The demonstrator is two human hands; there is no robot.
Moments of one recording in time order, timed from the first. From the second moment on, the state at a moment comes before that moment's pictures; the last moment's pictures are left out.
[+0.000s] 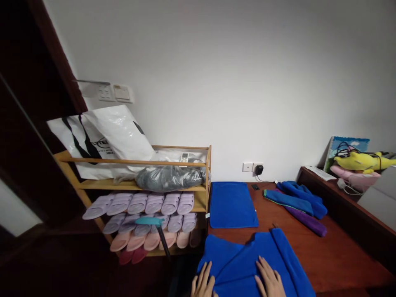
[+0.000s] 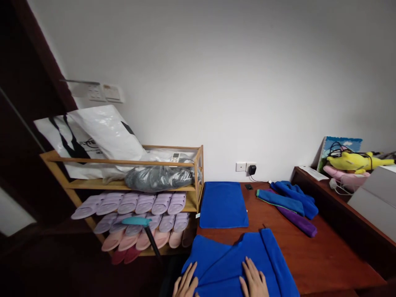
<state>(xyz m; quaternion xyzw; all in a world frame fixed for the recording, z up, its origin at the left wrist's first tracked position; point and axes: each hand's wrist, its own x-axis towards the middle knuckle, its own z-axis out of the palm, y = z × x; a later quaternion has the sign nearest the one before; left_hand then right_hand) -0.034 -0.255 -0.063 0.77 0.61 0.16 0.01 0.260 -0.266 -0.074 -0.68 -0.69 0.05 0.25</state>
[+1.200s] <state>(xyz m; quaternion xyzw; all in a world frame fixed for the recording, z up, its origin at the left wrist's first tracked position) -0.067 -0.128 -0.019 0.54 0.63 0.34 0.45 0.502 -0.214 -0.062 -0.86 -0.46 0.09 0.19</state>
